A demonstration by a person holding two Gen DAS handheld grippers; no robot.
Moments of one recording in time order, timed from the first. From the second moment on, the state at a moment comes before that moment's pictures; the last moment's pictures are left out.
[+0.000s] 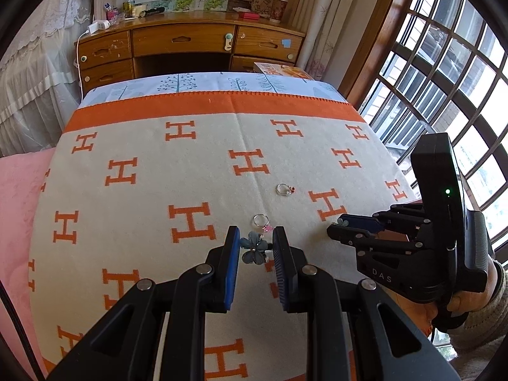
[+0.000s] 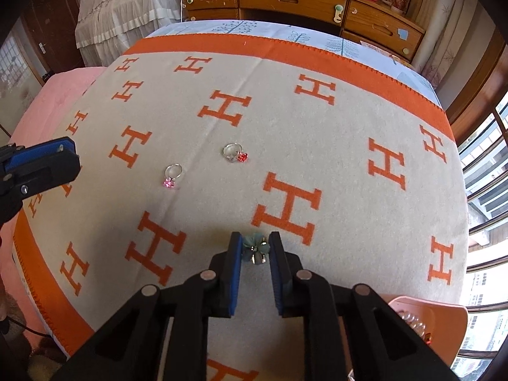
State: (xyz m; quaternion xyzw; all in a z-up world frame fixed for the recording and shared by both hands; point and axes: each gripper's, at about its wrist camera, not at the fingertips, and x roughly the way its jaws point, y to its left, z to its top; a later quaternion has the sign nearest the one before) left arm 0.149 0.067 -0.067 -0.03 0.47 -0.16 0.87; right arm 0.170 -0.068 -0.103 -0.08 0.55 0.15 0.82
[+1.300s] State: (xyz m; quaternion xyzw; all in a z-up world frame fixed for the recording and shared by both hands) left arm 0.045 -0.164 -0.076 0.12 0.50 -0.33 0.79; right arm 0.008 -0.264 -0.049 0.16 0.50 0.11 0.84
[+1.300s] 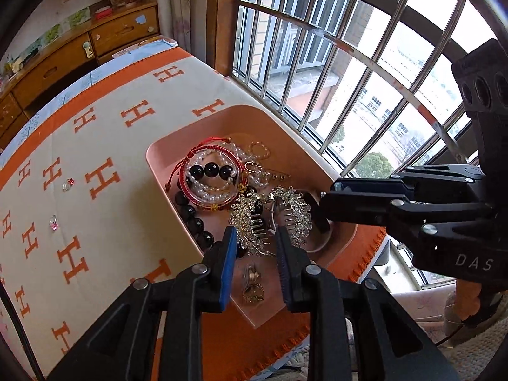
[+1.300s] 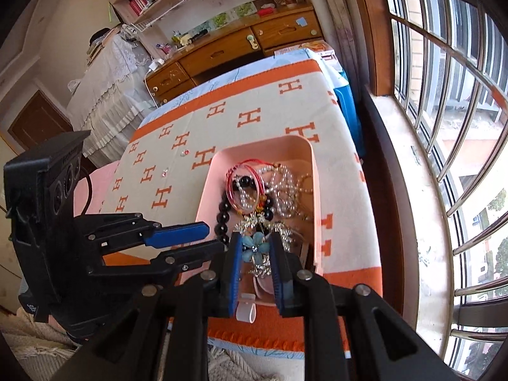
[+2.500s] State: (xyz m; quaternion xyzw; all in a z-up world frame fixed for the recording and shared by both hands) left arm 0.026 0.045 0.094 0.04 0.31 -0.05 0.95; right arm 0.055 -0.175 0.073 0.08 0.41 0.23 0.88
